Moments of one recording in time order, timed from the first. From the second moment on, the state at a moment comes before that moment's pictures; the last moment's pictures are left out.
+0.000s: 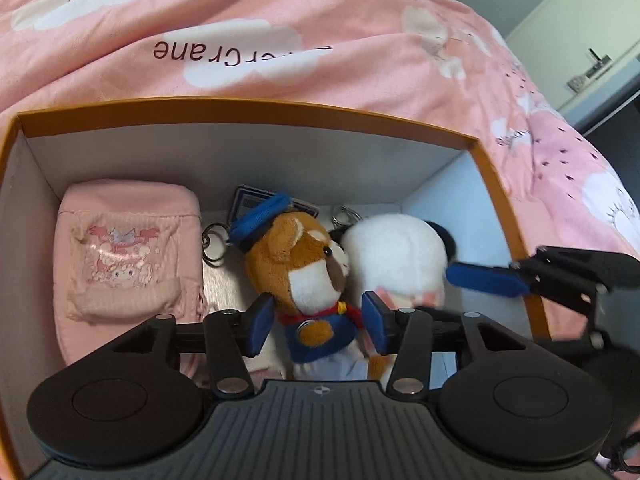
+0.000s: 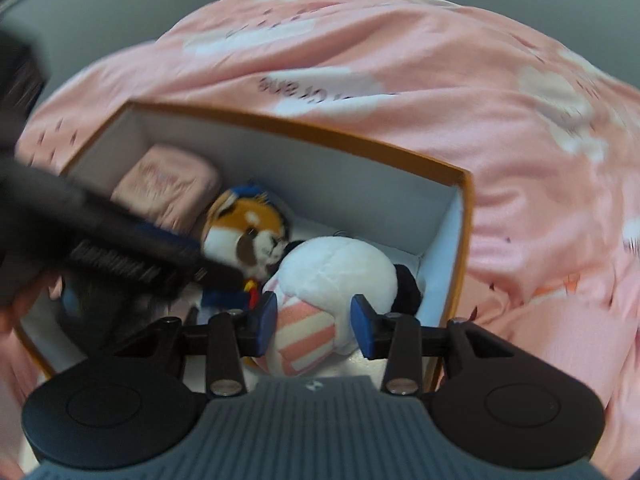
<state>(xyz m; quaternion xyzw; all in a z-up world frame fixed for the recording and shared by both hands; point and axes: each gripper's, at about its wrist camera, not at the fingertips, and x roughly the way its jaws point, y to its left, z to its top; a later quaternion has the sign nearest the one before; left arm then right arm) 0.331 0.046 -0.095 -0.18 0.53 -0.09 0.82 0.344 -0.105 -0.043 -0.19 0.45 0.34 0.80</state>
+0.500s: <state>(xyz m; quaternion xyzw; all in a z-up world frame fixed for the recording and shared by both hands) 0.344 0.033 -0.093 -0.08 0.53 -0.03 0.84 0.342 -0.087 -0.066 -0.35 0.41 0.37 0.75</state>
